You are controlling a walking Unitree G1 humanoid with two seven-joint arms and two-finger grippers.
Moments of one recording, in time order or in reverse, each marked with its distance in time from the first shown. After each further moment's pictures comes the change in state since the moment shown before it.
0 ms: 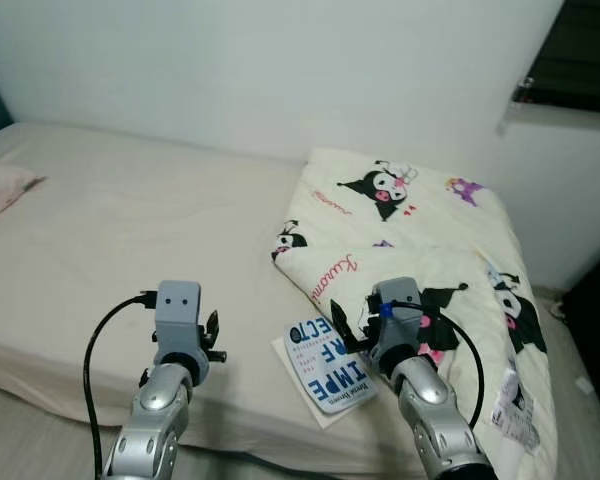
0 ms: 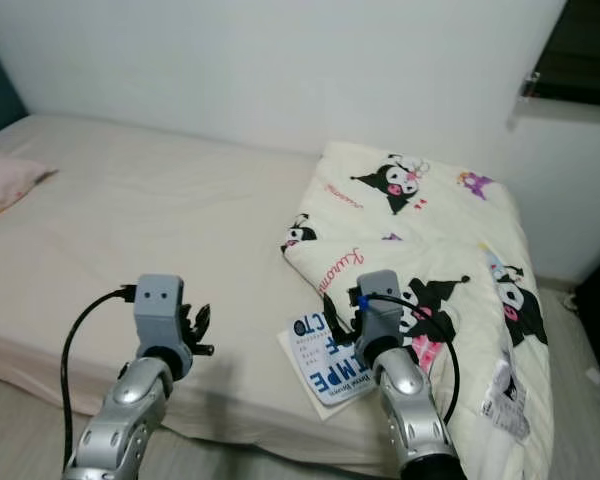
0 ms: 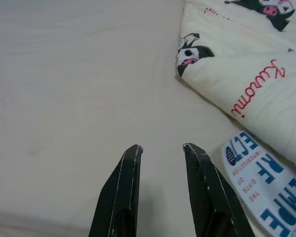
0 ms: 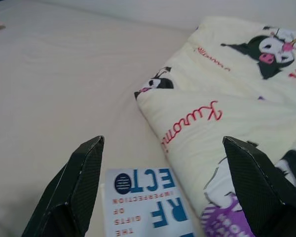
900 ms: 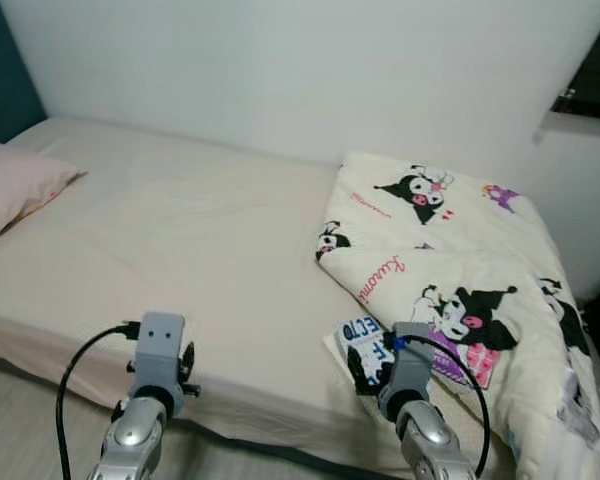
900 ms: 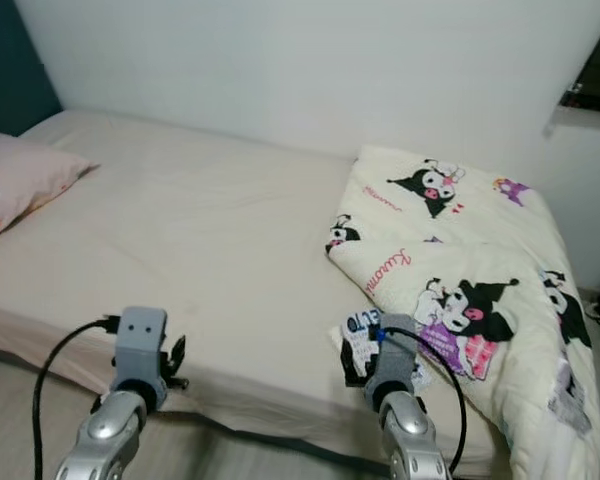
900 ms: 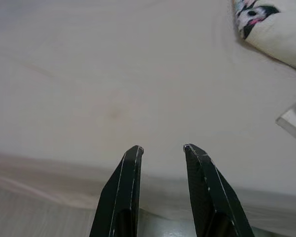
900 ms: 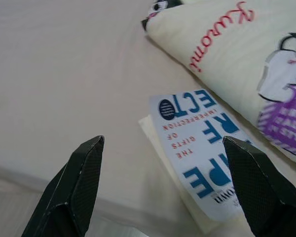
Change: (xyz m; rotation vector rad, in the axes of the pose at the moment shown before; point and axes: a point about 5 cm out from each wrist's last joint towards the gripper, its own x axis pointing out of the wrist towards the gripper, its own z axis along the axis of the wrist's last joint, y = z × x) left arm -0.018 0.026 -0.035 0.129 0.049 0.013; right arm -0.030 -0.015 -0.059 0.195 0.226 -0.213
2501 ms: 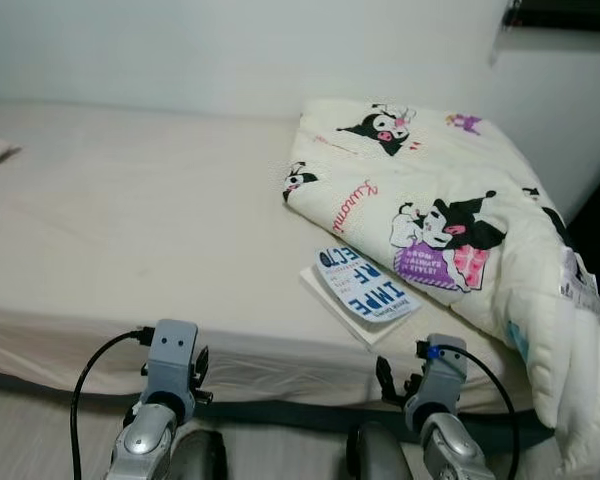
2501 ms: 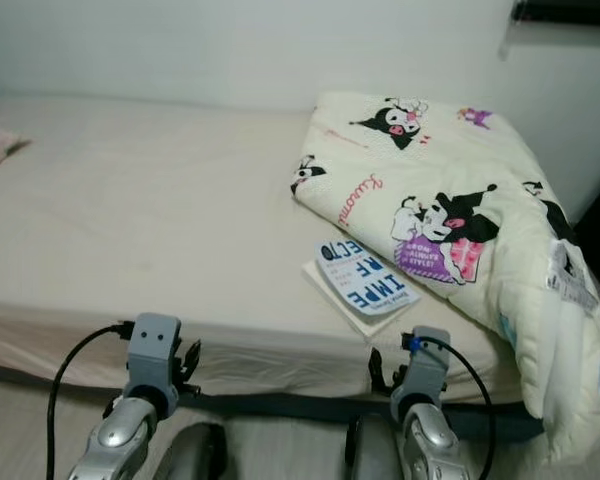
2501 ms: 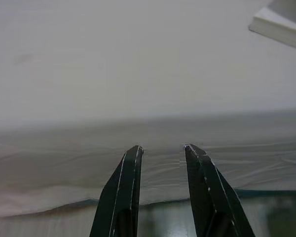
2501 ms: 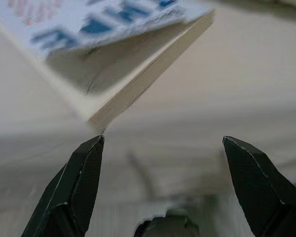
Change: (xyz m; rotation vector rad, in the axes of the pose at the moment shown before) left arm -0.002 -0.015 -0.004 -0.008 -0.018 -0.064; right arm -0.010 -0.034 -0.003 0.106 -0.009 -0.132
